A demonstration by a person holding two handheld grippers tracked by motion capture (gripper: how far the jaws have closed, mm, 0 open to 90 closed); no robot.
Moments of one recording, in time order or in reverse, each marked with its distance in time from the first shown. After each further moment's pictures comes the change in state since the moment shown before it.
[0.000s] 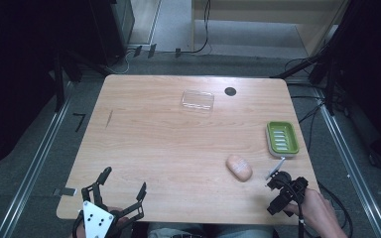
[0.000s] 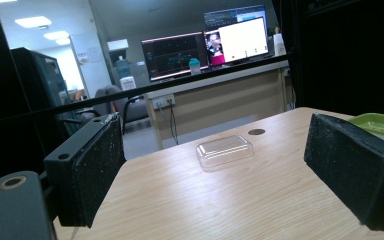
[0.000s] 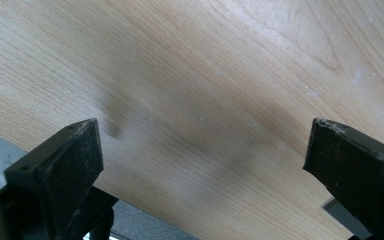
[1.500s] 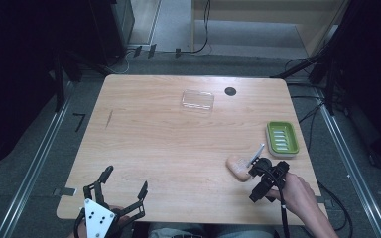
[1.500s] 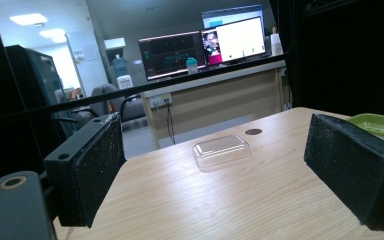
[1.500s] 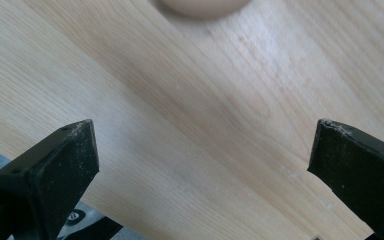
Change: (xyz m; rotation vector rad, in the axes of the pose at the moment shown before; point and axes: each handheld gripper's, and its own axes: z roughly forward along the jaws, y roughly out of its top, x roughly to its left) left arm 0.000 0.000 0.002 0.002 -0.010 -0.010; right arm 0.024 0.051 -0.031 -0.061 -0.025 -0.091
